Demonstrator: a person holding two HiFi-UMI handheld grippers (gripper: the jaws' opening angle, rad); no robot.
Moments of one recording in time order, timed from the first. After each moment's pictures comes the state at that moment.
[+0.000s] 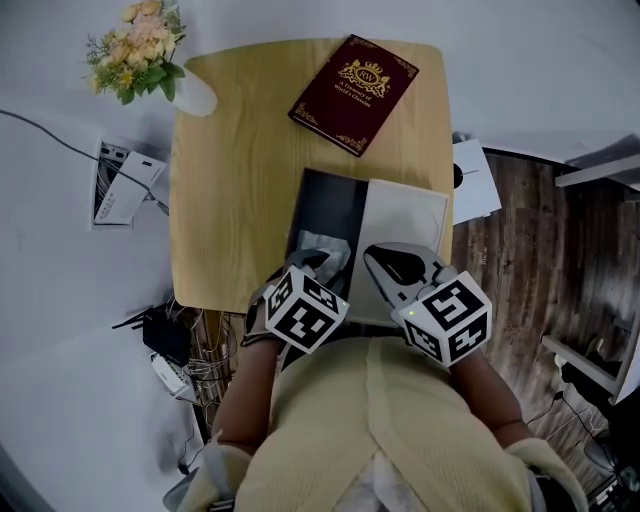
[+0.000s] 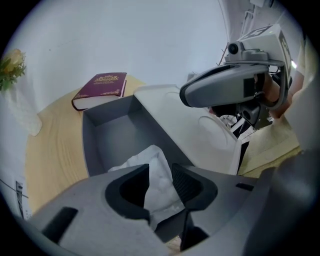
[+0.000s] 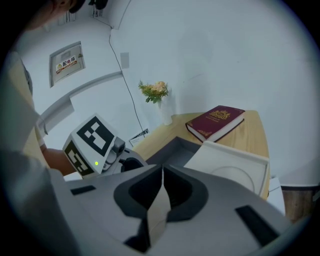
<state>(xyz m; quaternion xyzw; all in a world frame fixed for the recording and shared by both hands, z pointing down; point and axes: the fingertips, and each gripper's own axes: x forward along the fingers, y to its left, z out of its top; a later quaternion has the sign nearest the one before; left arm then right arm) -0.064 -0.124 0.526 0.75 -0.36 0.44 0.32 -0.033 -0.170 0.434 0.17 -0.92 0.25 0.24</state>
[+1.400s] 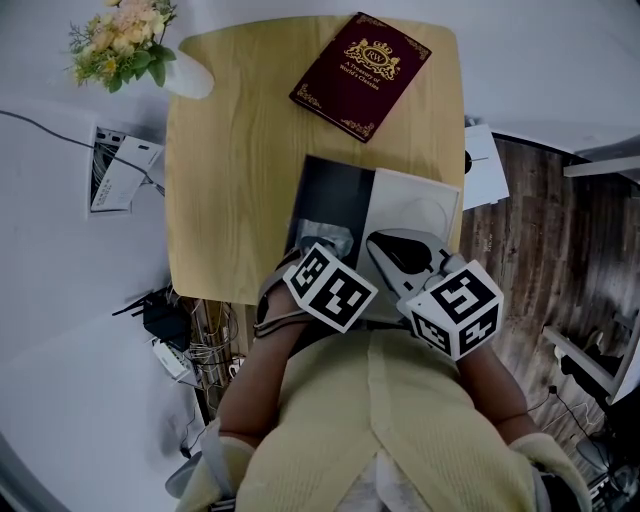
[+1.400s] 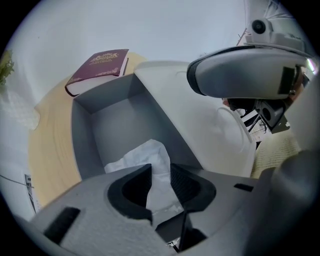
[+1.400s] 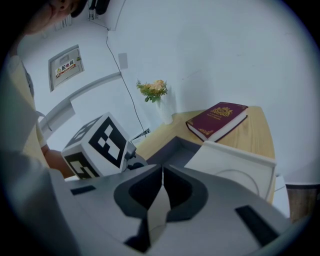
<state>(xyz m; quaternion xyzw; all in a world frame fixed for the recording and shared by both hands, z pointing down) -0.067 -0.124 0.552 0.68 -0.35 0.52 0.38 -0.040 -0.180 0.440 0.15 -0.92 0.27 0.24</state>
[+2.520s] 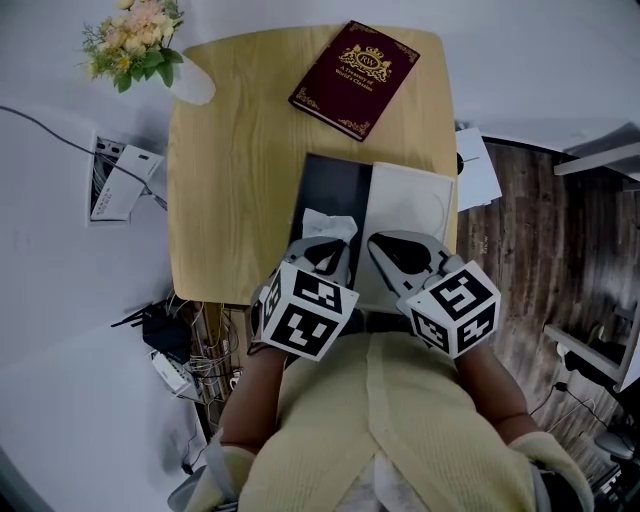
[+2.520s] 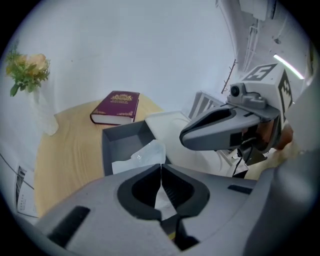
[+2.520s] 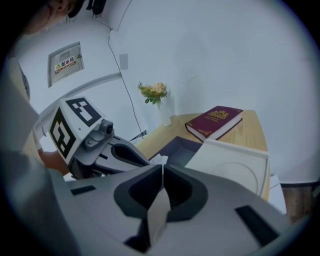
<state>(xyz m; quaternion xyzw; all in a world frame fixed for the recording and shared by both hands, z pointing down) -0.064 -0.142 0.477 0.76 -0.44 0.37 0.31 -0.035 -0.164 0.436 0.18 -0.92 0.26 0.23</state>
